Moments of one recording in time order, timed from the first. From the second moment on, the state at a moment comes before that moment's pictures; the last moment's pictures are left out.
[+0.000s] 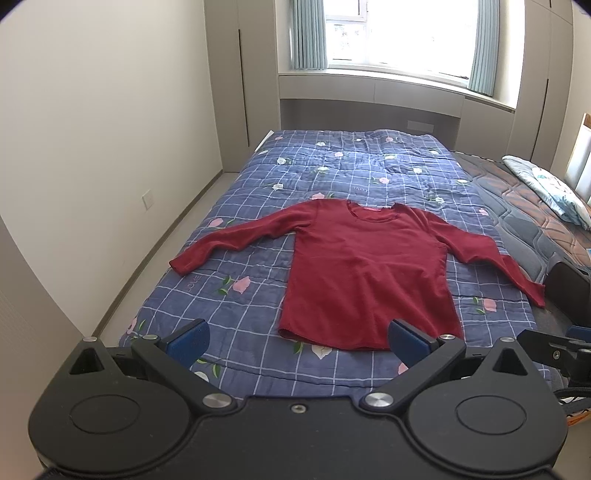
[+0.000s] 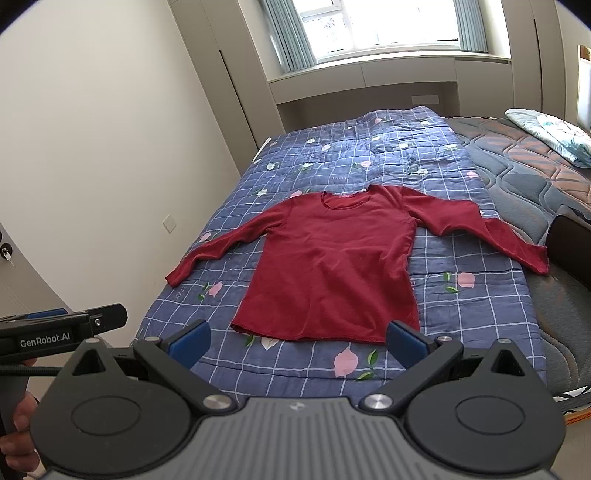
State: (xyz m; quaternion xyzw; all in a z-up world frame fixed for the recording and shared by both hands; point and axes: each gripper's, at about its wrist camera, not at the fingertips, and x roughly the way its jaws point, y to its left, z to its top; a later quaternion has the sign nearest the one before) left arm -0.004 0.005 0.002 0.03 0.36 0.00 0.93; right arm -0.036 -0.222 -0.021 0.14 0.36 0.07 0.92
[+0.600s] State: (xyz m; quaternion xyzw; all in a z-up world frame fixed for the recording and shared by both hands) left arm 0.000 0.008 -0.001 0.03 0.37 0.00 0.93; right arm -0.024 -0.226 -0.025 0.15 0.37 0.08 0.92
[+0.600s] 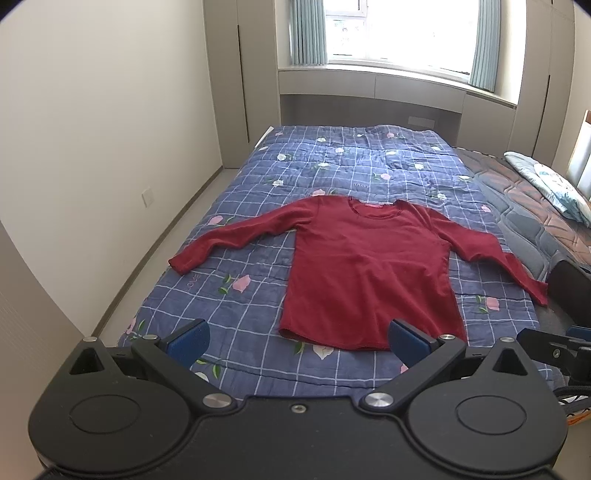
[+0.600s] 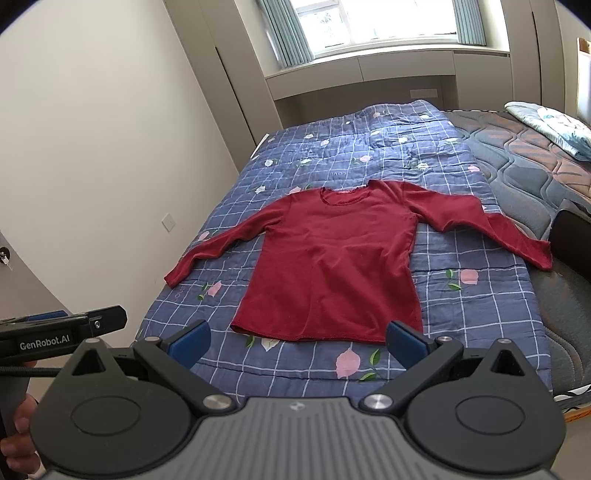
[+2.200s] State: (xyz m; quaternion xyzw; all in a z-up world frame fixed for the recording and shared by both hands) left arm 0.217 0.020 -0.019 0.05 0.46 -0.11 0.88; right arm 0.132 -0.199 0.007 0.14 0.46 -0.11 0.87
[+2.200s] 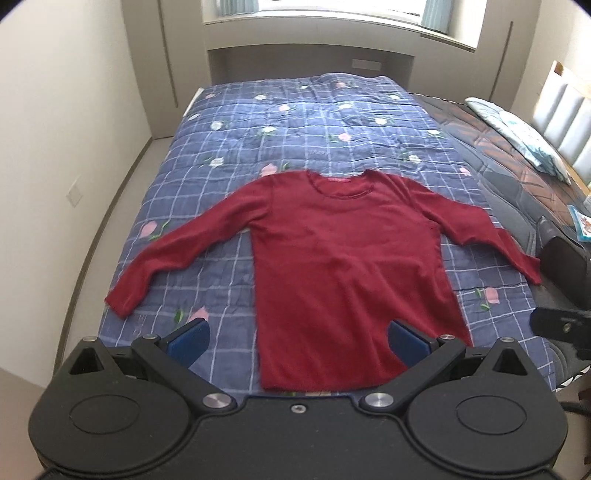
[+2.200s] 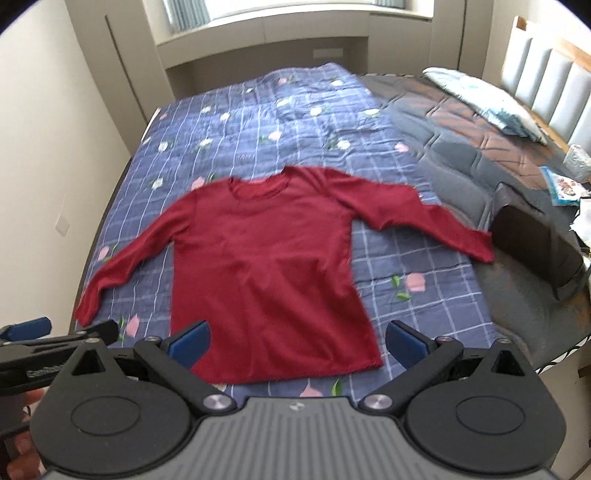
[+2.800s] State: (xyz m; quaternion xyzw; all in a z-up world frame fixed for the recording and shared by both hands) left arm 0.277 -0.081 -0.058 0.06 0.51 -0.12 0.85; right arm 0.176 -0.317 -0.037 0.18 0.47 -0.16 0.85
